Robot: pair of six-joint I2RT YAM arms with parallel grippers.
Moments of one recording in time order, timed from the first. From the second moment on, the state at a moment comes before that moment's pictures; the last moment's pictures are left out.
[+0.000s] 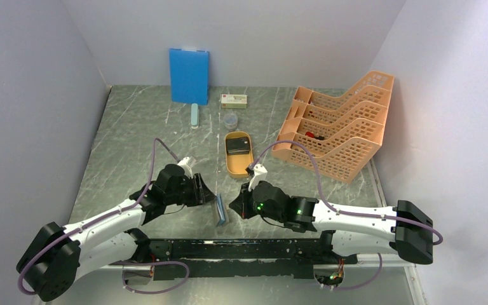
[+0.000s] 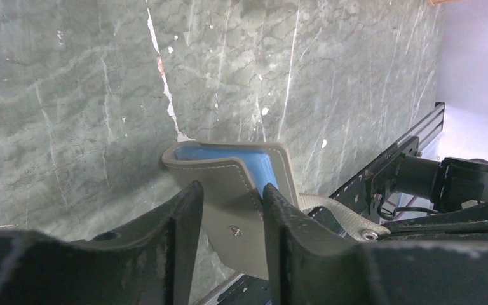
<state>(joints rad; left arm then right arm) -0.67 0.99 0.33 0.01 0.23 -0.83 1.22 1.08 0.56 0.01 0.22 0.76</state>
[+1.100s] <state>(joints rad) -0.67 0.90 0.27 0.01 0.17 -0.80 1.22 1.07 0.47 -0.12 0.33 0.95</state>
